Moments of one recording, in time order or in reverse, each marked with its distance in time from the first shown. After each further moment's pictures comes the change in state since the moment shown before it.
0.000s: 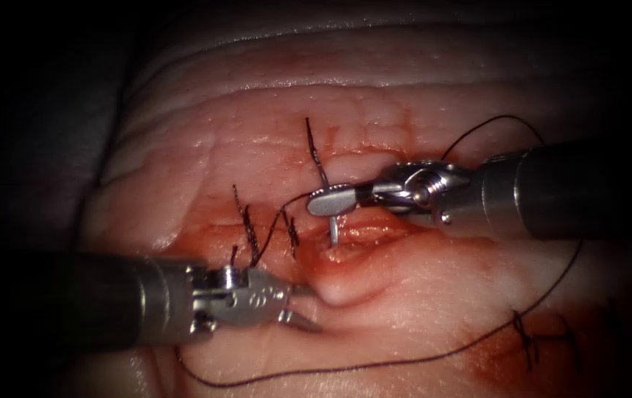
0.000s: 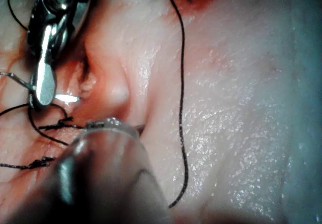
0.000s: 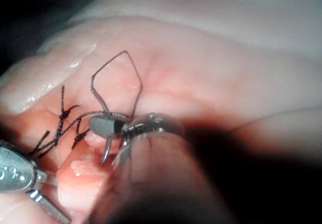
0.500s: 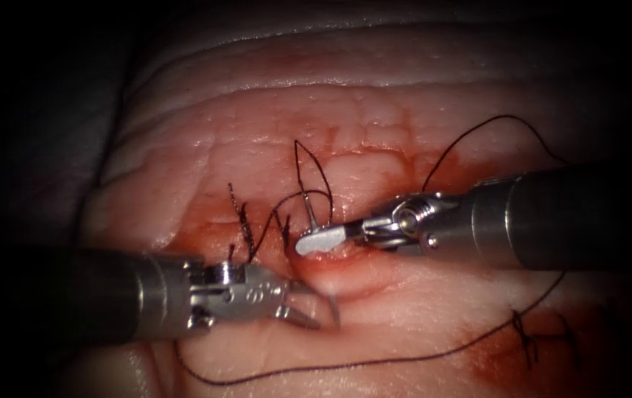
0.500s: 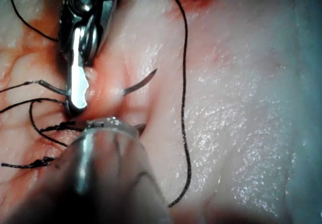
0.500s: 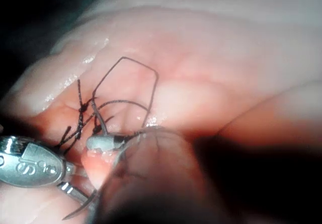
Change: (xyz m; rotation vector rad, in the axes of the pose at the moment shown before) right arm -0.002 -0.002 0.001 0.019 0.014 0.188; left arm 0.000 0.000 0.000 -0.002 0.001 0.003
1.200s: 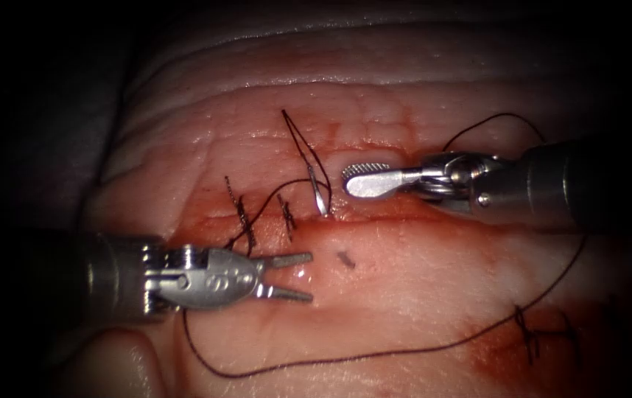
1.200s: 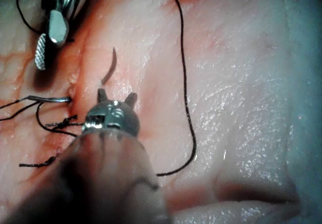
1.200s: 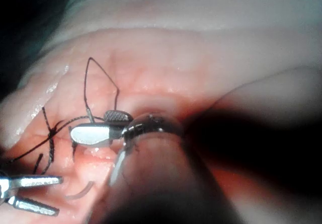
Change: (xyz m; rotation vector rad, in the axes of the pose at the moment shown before) right arm 0.009 -0.001 -0.008 -0.186 0.348 -0.300; left arm 0.004 -0.001 -0.005 0.233 0.285 0.113
